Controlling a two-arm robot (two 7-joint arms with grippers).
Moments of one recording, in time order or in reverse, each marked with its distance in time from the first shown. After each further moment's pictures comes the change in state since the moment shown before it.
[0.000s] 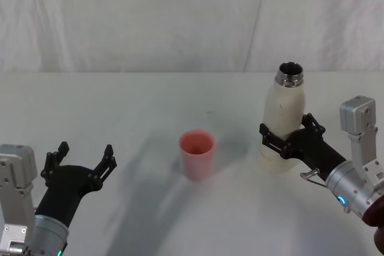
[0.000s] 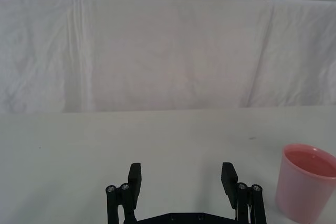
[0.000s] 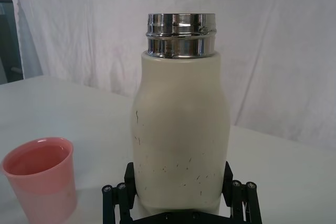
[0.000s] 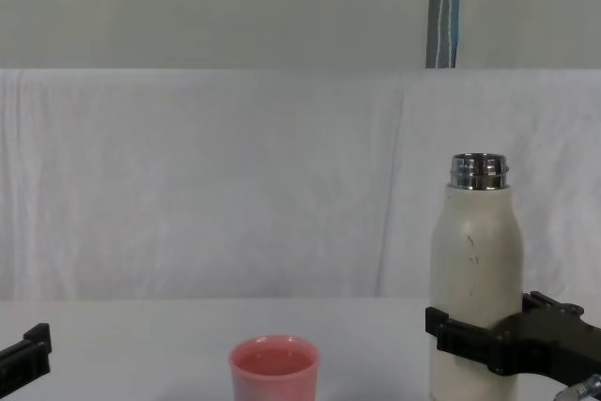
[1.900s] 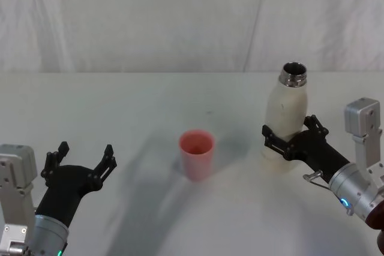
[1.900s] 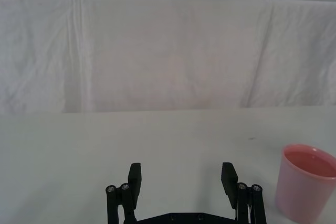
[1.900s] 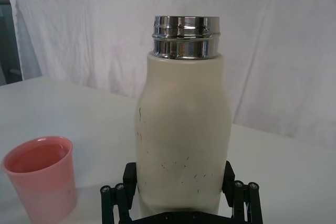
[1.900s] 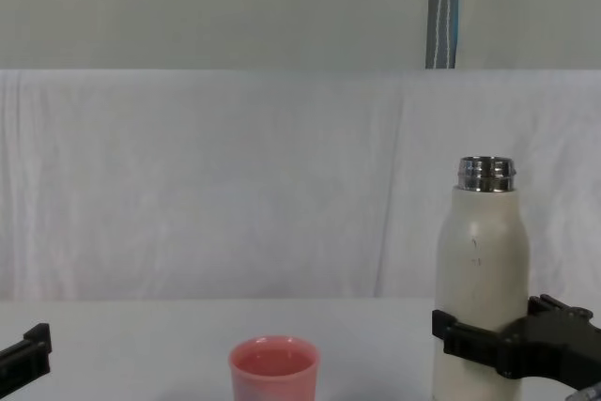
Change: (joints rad) left arm 0.000 0.000 0.000 0.000 0.000 0.000 0.000; right arm -0.017 0.005 0.009 -0.014 0.010 0.004 0.001
